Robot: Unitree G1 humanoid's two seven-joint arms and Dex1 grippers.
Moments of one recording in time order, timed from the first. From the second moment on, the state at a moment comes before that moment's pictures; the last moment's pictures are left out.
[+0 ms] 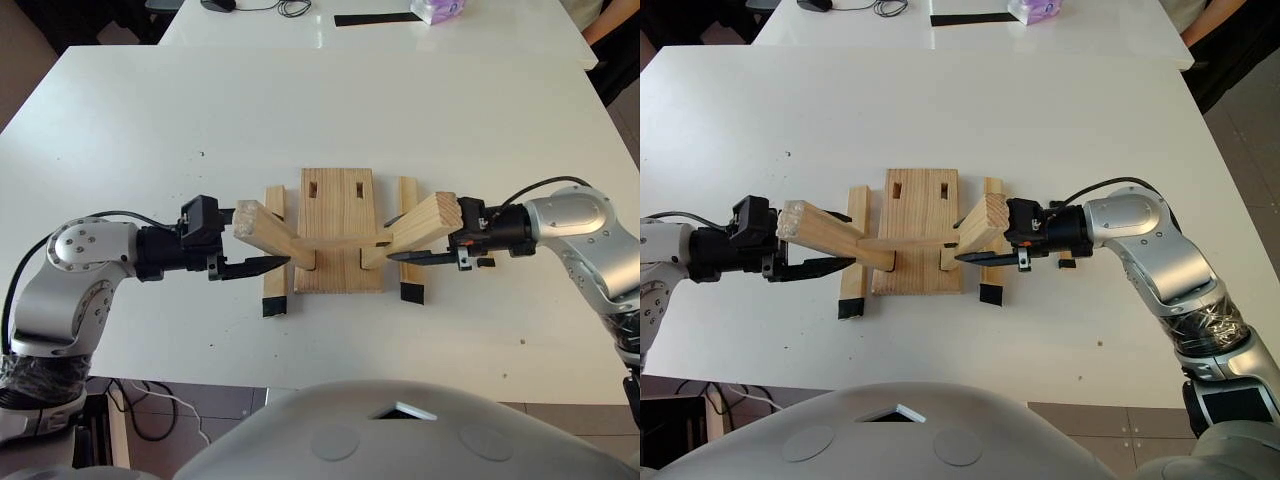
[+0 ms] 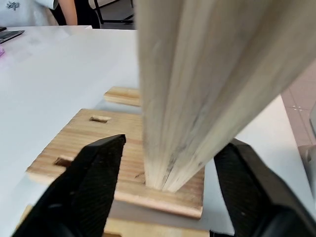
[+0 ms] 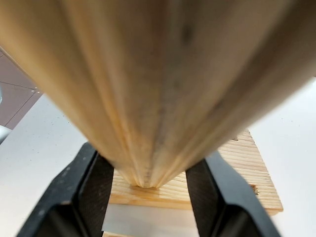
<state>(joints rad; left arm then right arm) 0.06 0.84 0.11 -0.39 -0.61 0.34 -1.22 -0.22 -0.85 0.29 -0.32 0.47 0.20 1.16</state>
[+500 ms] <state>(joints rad) -0.01 0.83 0.03 -0.40 -0.54 0.33 -1.22 -0.29 -0.85 0.31 -0.26 0.47 0.20 1.21</state>
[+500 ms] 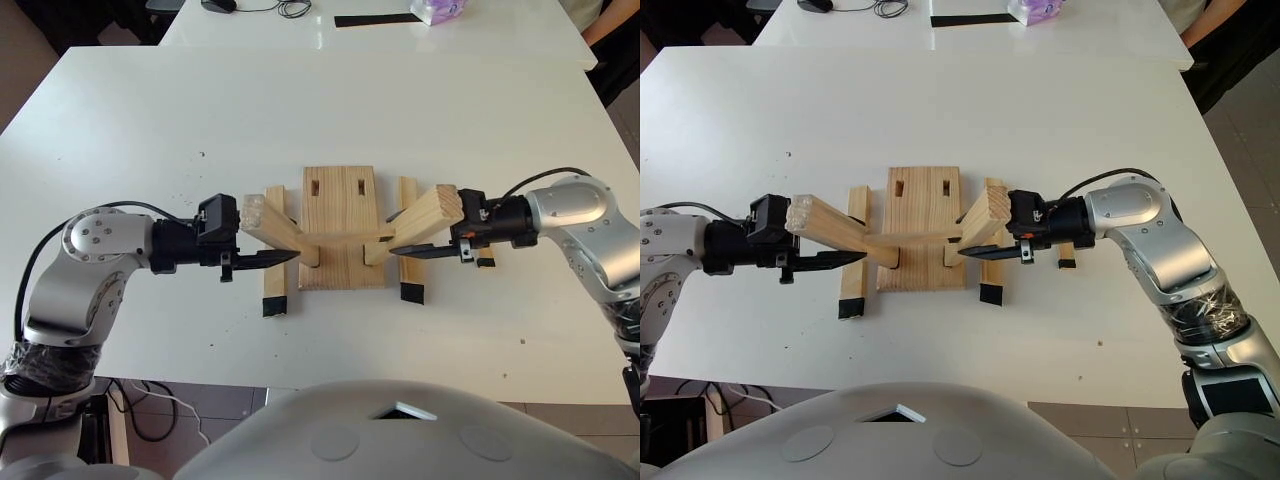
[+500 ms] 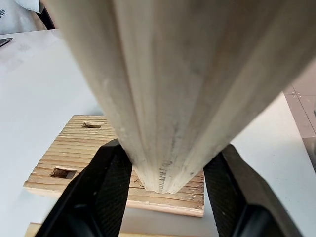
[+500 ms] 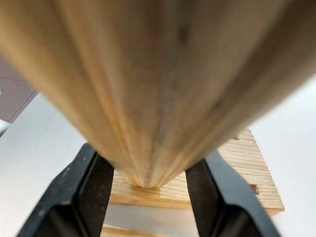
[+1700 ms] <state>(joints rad) -0.11 0.76 -0.05 -0.37 -0.43 0.40 -1.17 -0.36 -0.83 0.35 -0.19 0.46 0.26 1.19</state>
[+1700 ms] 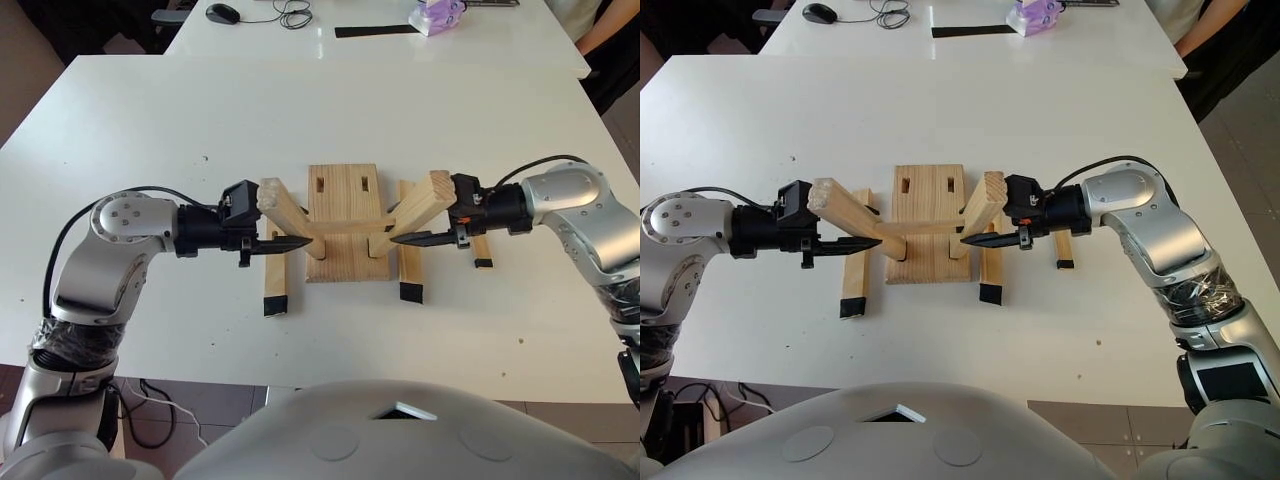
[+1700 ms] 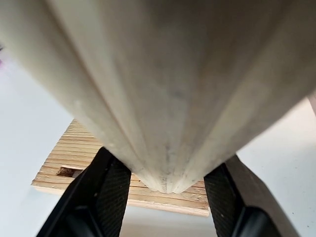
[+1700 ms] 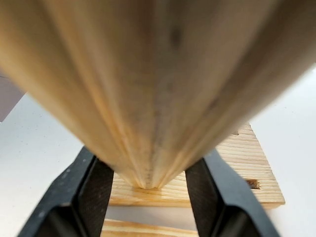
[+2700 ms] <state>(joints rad) -0.13 0.71 -0.08 -0.14 -0.42 0.35 -1.18 -0.36 -0.78 0.36 -0.23 0.42 0.27 1.17</state>
